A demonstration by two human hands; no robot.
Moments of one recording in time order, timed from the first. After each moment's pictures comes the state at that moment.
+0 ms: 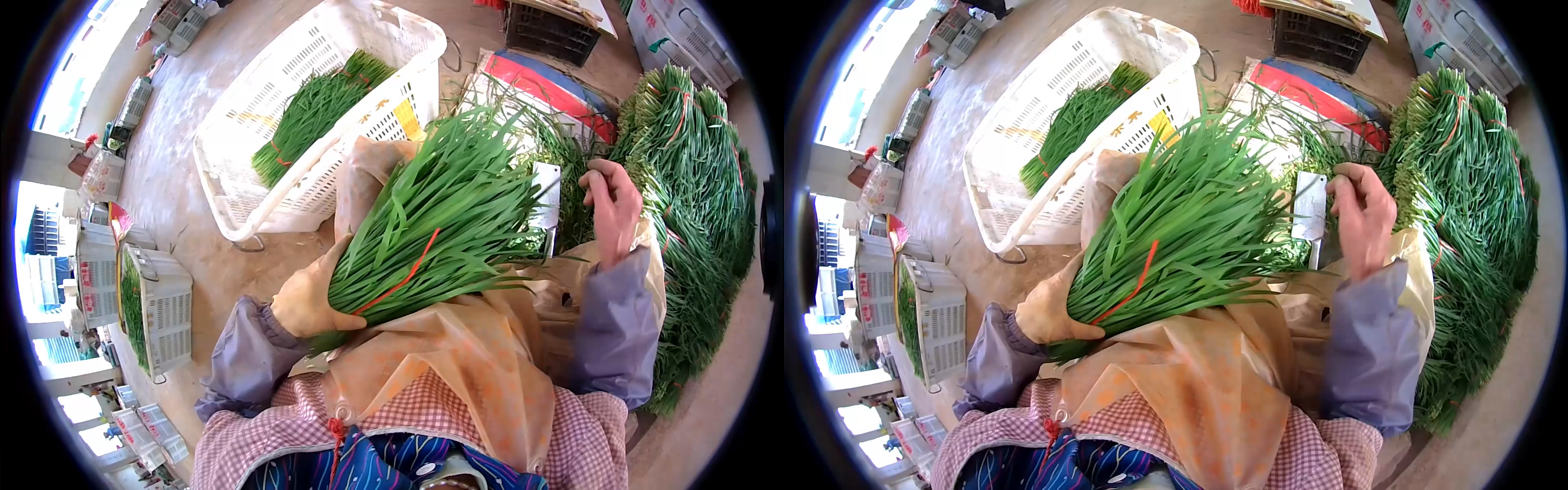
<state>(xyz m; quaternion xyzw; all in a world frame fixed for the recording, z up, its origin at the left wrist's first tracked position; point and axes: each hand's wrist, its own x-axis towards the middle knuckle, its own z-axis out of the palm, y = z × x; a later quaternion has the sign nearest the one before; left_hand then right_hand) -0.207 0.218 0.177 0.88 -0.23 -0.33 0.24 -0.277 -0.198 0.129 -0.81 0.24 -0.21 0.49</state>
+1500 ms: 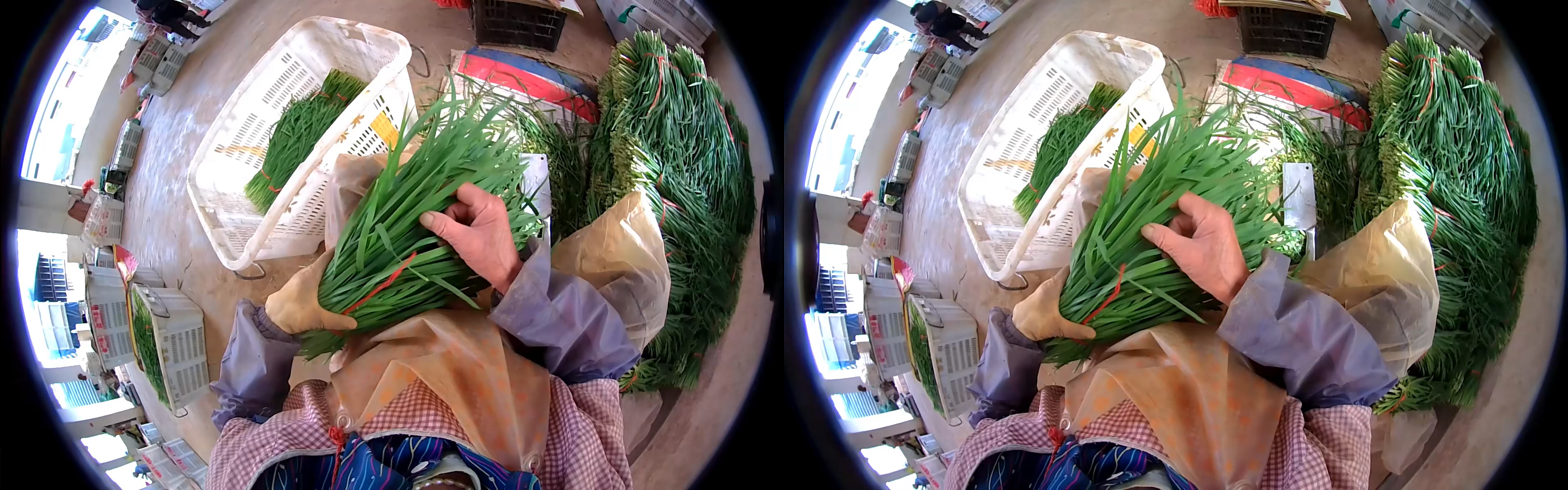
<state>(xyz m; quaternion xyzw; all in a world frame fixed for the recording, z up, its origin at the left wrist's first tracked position) -0.181 0.218 0.163 0.80 -0.26 -0.39 0.38 -0.253 -0.060 0.121 -0.59 0.06 -0.08 0.80</state>
